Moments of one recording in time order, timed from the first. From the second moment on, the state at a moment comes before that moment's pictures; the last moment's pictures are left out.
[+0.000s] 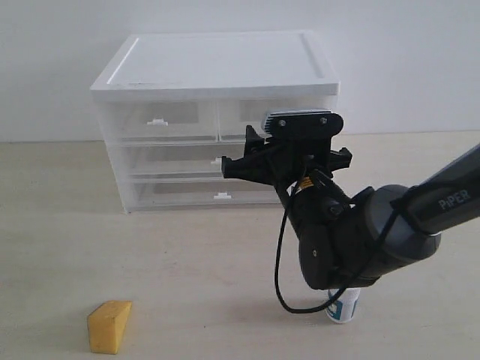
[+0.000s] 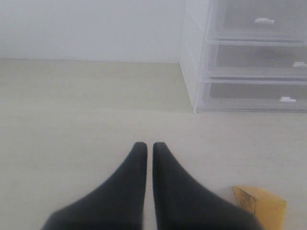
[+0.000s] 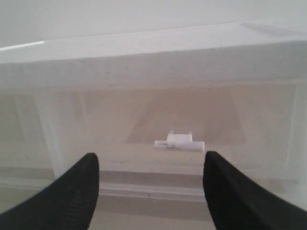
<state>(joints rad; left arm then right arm) -0.02 0.00 0.00 -0.02 0.31 -0.01 0.72 2.04 -0.93 0.52 -1.13 -0.16</state>
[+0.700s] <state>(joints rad) -0.02 0.00 0.00 -0.02 0.31 -0.01 0.72 2.12 -1.06 0.62 -1.14 -0.26</state>
